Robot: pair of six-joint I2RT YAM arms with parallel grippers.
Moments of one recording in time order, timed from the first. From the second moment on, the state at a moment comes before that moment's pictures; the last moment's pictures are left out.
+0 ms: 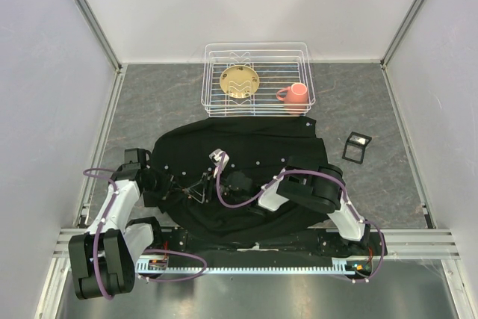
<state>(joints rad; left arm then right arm) 0.15 0.98 0.41 -0.66 0.34 -0.99 1.21 2.13 0.86 1.16 0.02 0.72</state>
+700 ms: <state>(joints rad) 0.15 0.98 0.41 -0.66 0.35 -0.99 1.21 2.14 0.86 1.13 -0.01 0.71</state>
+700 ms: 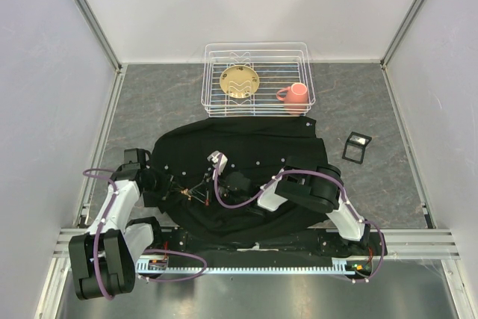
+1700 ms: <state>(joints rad) 0.15 0.90 0.53 -0.83 0.46 -1.01 1.21 2.14 0.88 1.13 0.03 0.61</state>
